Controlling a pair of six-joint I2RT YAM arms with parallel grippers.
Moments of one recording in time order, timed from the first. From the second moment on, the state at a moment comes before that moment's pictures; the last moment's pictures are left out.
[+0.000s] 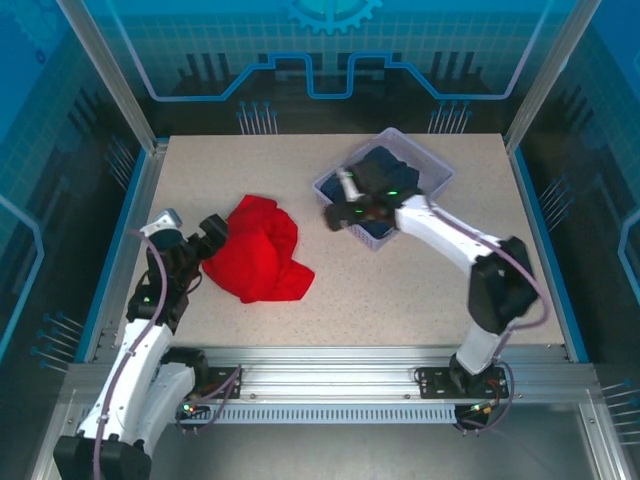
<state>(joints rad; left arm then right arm) -0.05 0.71 0.55 -0.28 -0.06 -0.69 0.52 1.69 1.36 -0.62 0.05 0.18</state>
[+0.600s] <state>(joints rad) -0.13 0.83 0.53 -0.21 -0.02 -0.69 0.18 1.85 1.34 -0.66 0.23 0.29</state>
